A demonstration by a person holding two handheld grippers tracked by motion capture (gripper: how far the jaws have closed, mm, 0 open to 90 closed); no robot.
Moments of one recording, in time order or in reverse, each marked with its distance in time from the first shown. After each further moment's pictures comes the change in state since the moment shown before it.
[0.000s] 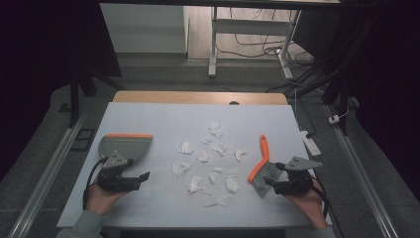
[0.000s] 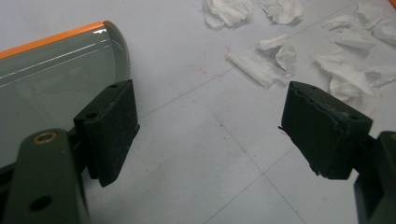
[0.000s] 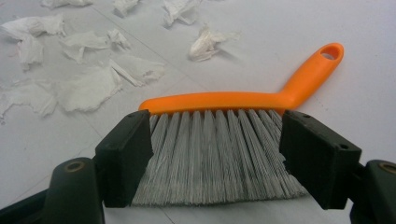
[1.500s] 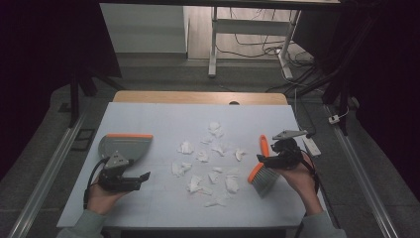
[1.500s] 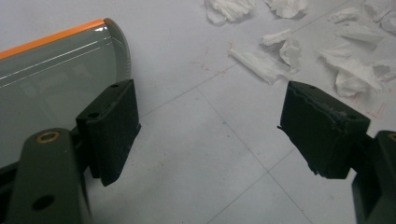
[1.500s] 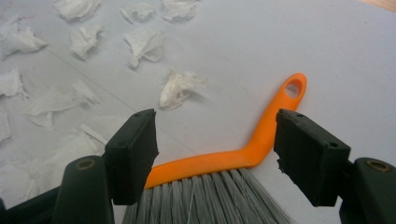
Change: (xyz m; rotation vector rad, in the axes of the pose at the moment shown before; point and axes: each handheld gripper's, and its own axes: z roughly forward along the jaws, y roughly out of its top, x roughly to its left) left arm -0.001 0.000 0.002 0.018 0.012 0.015; right arm -0.009 0.084 0.018 0.177 -0.116 0.110
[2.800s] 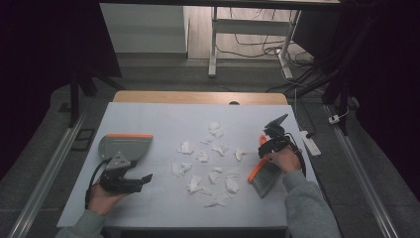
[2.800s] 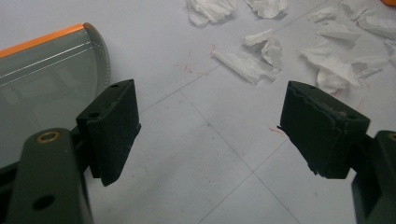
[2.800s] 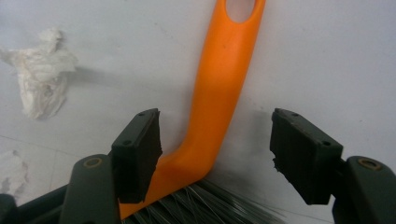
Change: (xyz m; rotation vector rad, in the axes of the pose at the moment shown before) left arm -0.004 0.000 0.002 -0.008 -0.048 0.031; right arm -0.044 0.023 0.083 0.512 -0.134 0.347
